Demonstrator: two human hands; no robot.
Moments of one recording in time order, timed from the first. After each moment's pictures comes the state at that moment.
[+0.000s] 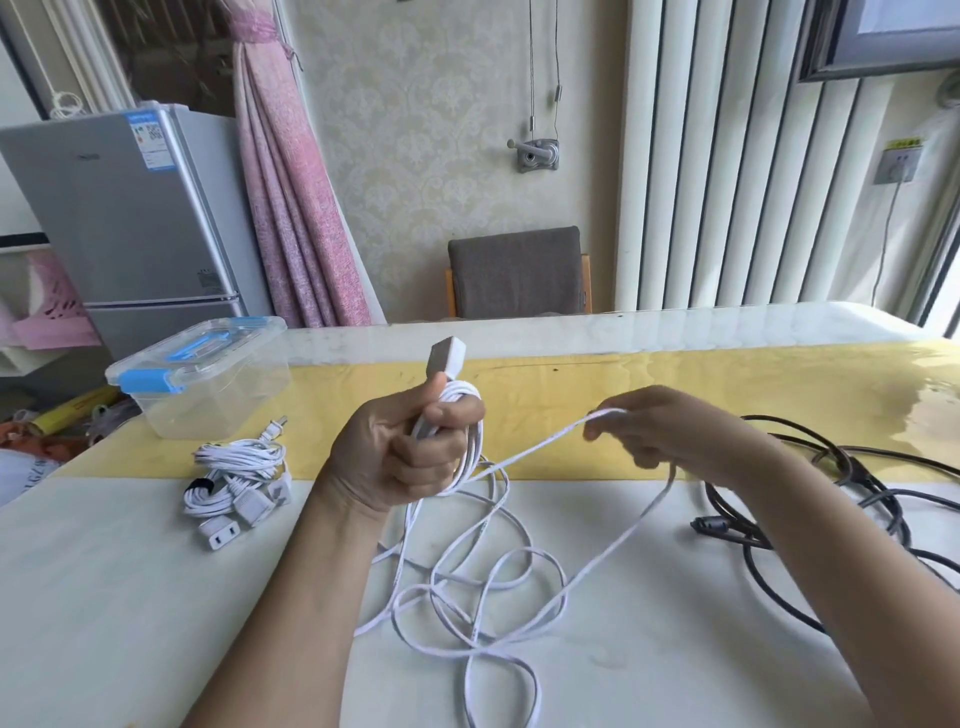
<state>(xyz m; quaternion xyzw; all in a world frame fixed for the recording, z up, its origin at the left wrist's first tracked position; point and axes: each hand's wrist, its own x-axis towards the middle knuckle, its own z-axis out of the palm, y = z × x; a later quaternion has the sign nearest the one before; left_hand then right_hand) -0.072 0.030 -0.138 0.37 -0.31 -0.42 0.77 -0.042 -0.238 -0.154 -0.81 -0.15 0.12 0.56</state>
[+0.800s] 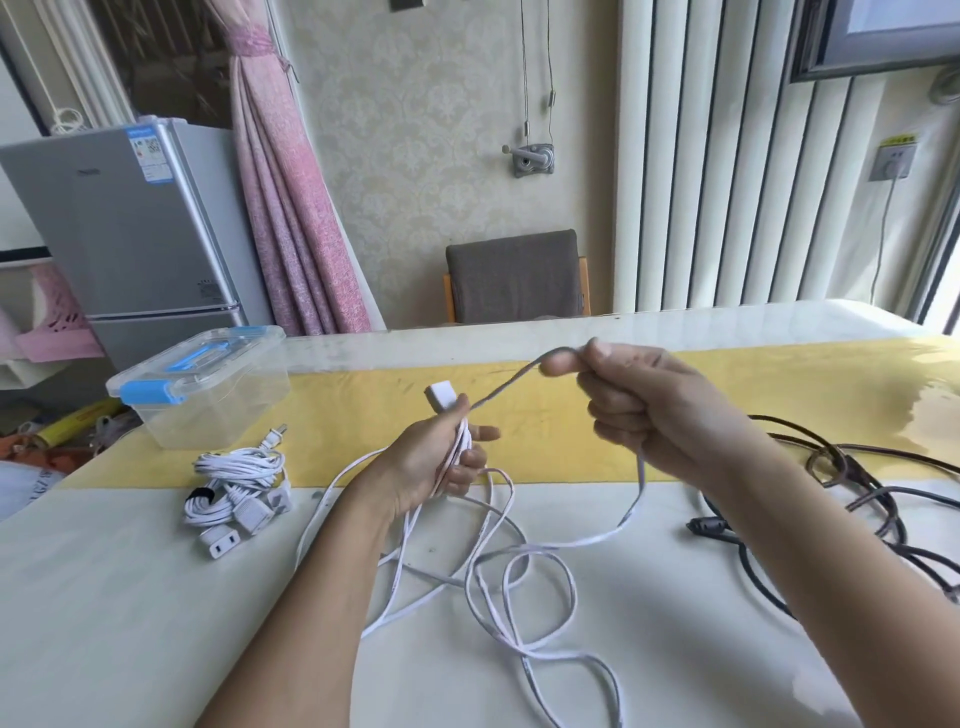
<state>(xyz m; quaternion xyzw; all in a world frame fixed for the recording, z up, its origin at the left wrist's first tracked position) -0.037 0.005 -0.168 0.68 0.03 -0.20 0.71 -0.075 -0.214 -0.124 -0.56 -0.28 0.11 0.77</state>
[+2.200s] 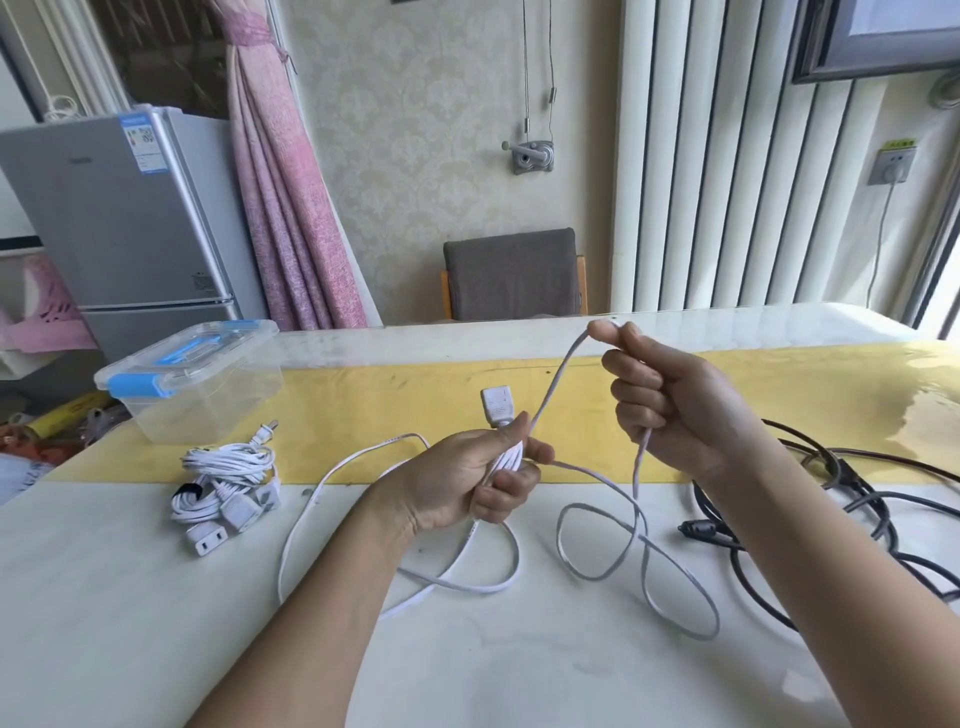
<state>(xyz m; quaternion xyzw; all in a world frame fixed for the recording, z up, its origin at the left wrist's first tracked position) -0.061 -0.021 -0.165 0.64 -0.15 -0.32 0.69 -0.057 -0.229 -0.126 -0.41 -0.16 0.16 0.88</state>
